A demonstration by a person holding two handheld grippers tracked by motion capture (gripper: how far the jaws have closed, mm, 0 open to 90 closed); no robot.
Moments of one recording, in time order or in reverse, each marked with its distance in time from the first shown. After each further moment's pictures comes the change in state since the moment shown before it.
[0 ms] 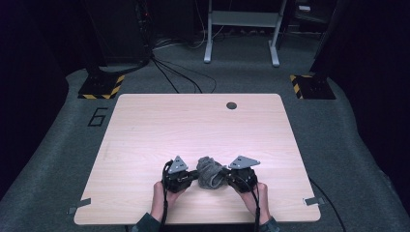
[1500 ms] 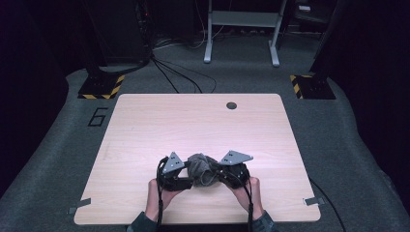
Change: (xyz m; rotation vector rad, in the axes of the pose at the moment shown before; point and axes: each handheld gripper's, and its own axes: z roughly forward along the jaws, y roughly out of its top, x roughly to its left) left arm -0.013 0.025 -0.027 -0.036 0.032 0.068; right arm 0.019 0.033 -0.002 -0.069 0.060 -0.062
